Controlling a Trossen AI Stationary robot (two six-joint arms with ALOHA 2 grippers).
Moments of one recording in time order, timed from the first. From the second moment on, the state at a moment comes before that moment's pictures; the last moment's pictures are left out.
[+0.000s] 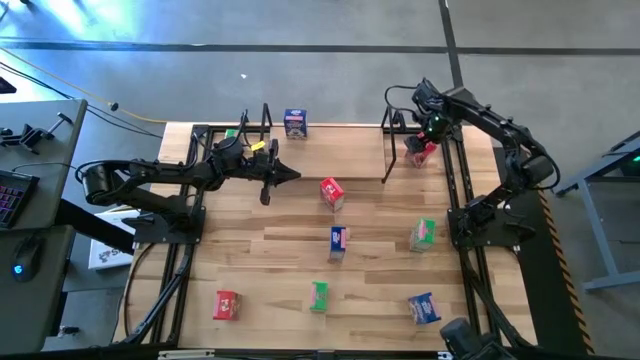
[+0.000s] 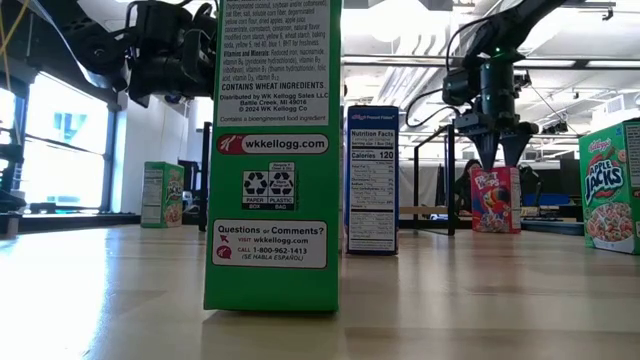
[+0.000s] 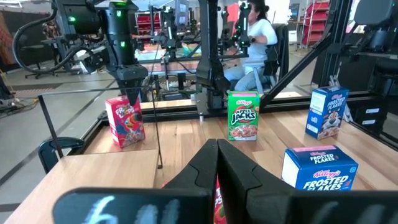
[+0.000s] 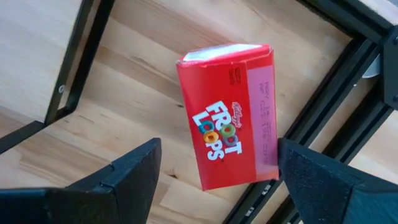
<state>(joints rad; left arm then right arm) 0.46 1.29 0.46 0.80 0.55 0.10 -1.02 1.54 1.22 -1.19 0.01 0.05</state>
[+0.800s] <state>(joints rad) 0.50 1.29 0.46 0.80 0.55 0.06 -0.99 1.53 1.13 -1.18 0.01 0.02</state>
